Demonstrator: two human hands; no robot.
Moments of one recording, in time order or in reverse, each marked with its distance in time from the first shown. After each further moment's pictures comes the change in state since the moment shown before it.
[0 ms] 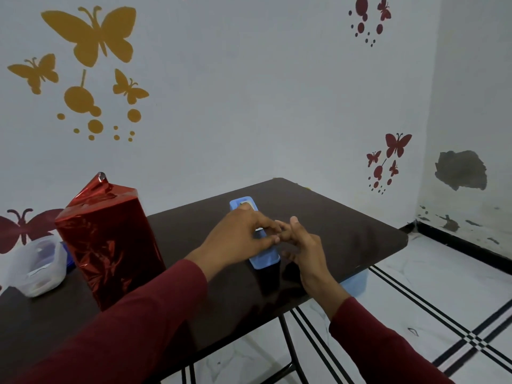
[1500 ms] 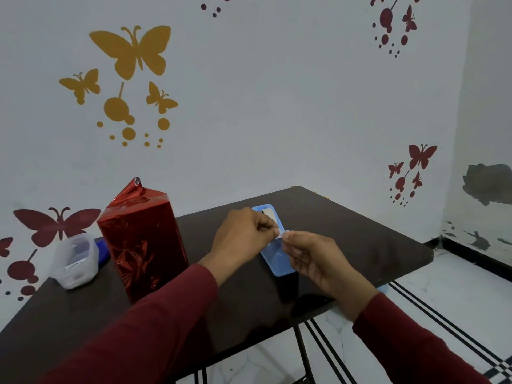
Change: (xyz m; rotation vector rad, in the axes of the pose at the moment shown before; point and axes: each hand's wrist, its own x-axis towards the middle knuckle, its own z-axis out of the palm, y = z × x) left_hand -0.018 0.009 -0.030 -0.098 0.162 -0.362; right_hand 0.004 -0.028 0.014 0.163 -0.108 0.329
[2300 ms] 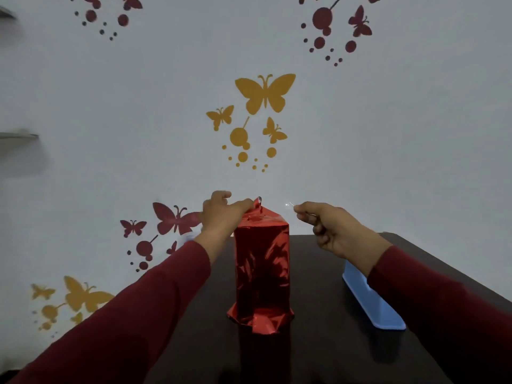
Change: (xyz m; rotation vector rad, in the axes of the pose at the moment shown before) left_hand -0.043 -0.102 -0.193 -0.342 0.610 -0.593; right_hand 0.025 -0.061 0.207 -0.375 -0.198 0.033
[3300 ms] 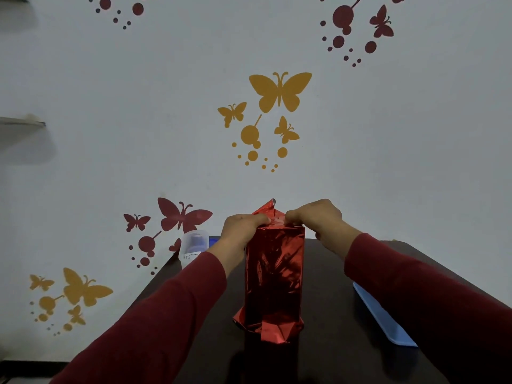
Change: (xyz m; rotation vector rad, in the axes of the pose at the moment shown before) left_hand 0.005 -0.023 0.021 -0.473 -0.217 -0.252; right_hand 0.042 -0.005 0.053 -0.508 0.216 -0.134
